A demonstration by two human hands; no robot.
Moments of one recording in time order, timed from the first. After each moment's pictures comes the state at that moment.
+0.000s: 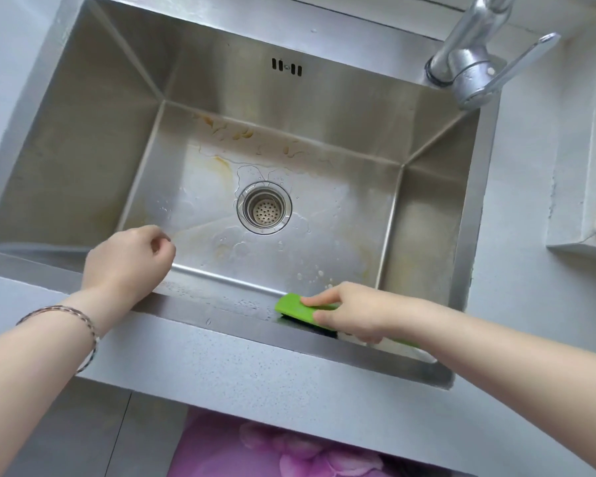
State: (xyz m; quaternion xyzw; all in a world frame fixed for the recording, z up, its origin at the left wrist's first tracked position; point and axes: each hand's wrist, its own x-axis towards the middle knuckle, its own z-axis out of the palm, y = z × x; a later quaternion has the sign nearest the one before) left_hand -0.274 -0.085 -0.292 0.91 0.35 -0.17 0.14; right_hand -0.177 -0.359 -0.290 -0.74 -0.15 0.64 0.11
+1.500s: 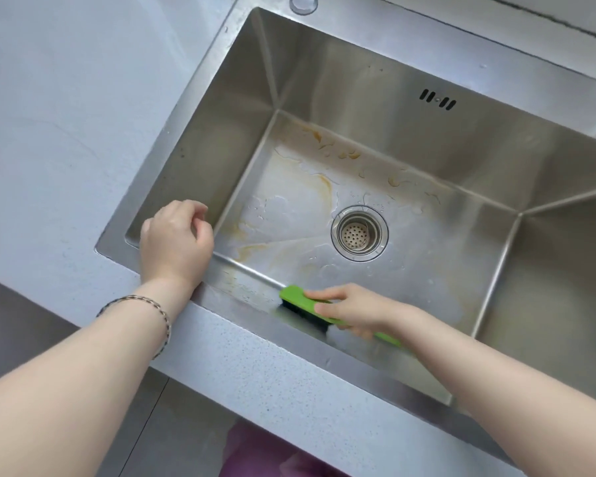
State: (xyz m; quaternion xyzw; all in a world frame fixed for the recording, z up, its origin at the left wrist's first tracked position) left_hand -0.300 0.010 -0.315 0.89 0.42 0.04 0.18; right_hand -0.195 -0.209 -0.346 -0.69 -0.15 0.68 0.21
